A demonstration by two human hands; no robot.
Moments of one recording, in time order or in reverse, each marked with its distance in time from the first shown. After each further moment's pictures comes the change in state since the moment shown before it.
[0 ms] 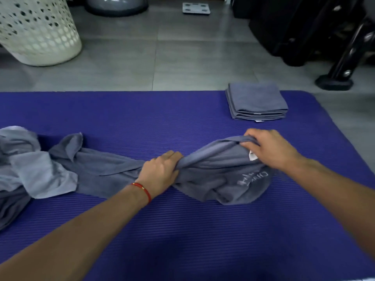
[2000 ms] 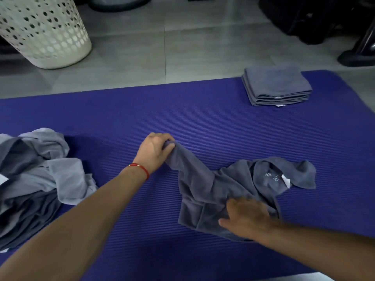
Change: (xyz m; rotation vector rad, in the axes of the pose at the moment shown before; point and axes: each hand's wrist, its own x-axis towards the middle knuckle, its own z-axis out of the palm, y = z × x) left_hand 0.004 -0.089 -0.038 -0.104 0.178 -0.013; right_hand -0.106 -0.144 0.132 -0.247 -0.588 0.142
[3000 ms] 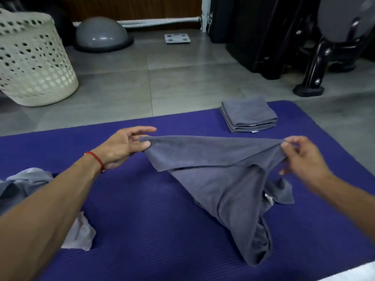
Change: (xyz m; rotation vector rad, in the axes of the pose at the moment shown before) left_hand 0.056 -0.005 -0.129 -0.942 -0.365 -0.180; right_hand -0.025 0.133 -0.126 1.222 0.925 0.206
